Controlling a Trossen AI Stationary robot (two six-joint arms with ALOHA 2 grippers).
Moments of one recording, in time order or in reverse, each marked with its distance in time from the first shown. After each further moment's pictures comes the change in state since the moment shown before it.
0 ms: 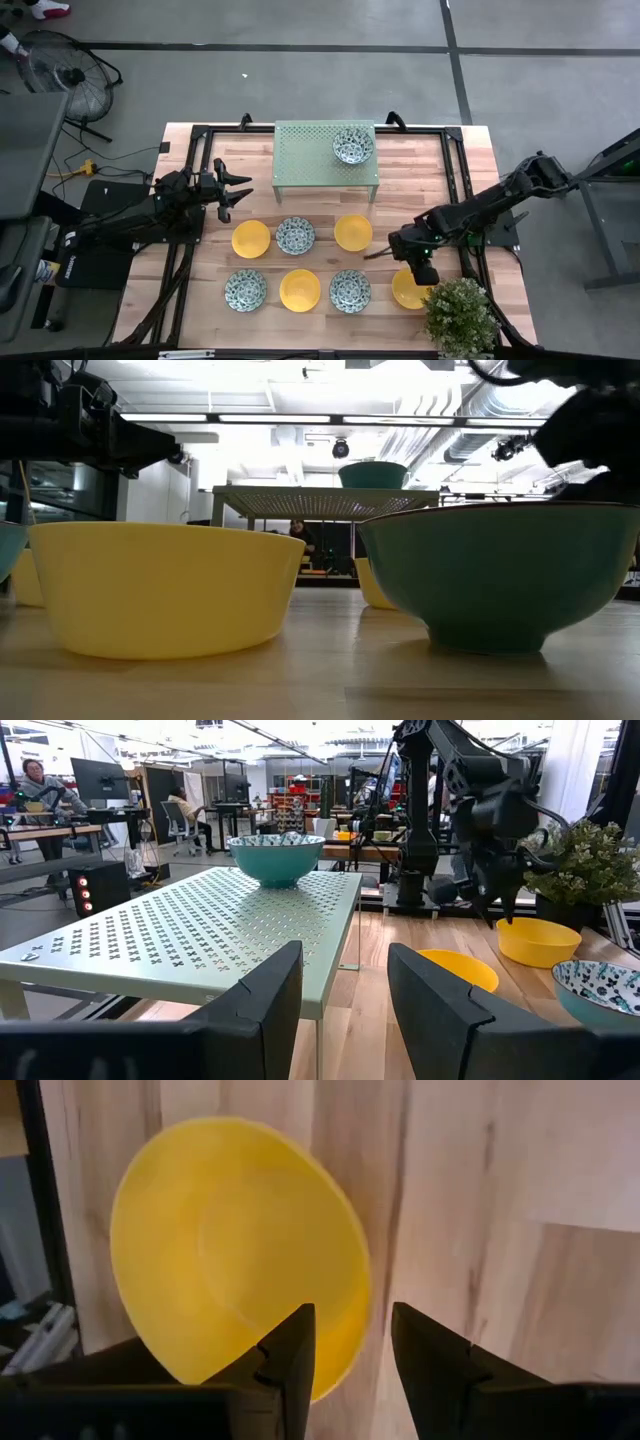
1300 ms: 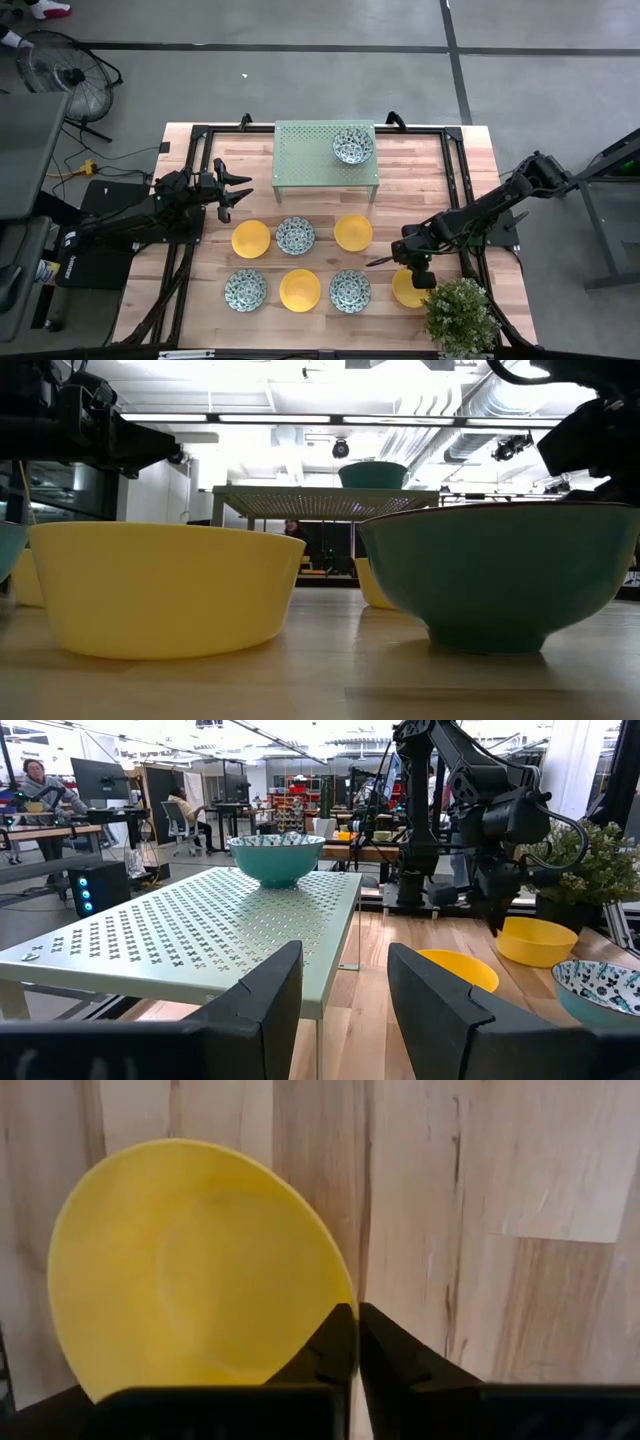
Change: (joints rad) left arm 0.000 0.000 0.000 0.000 0.000 0.000; right arm 0.066 0.006 -0.042 0.078 0.133 0.088
